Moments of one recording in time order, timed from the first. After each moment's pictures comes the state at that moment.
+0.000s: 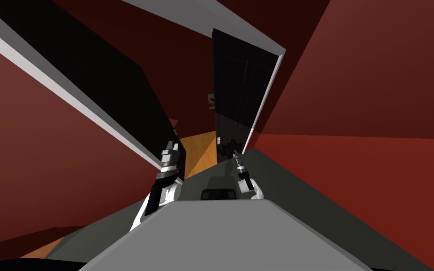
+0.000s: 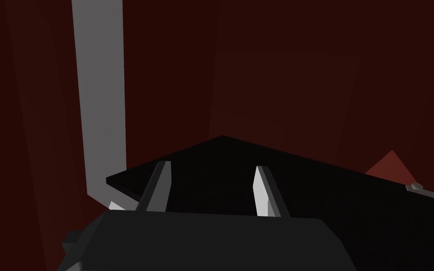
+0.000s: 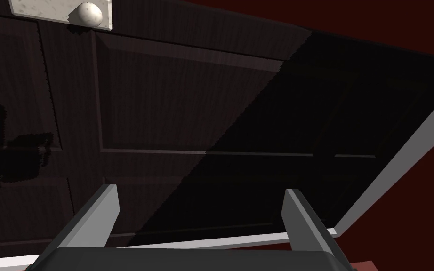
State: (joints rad) arm 0.15 -0.07 0.11 -1.32 0.10 -0.65 -0.03
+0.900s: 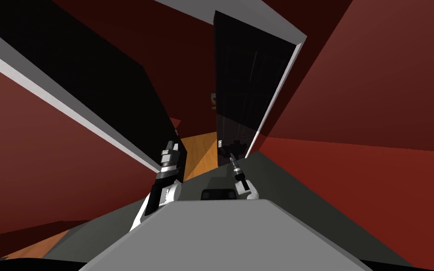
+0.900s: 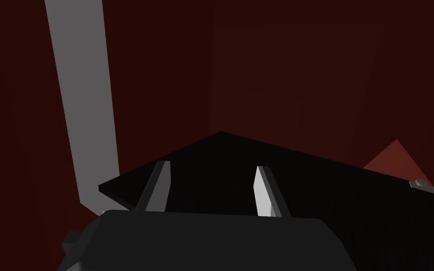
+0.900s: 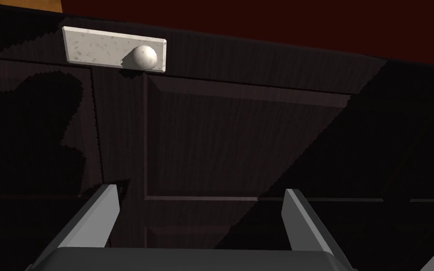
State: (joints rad) arm 0.07 -0.04 0.13 -1.09 0.12 -0.69 -0.05
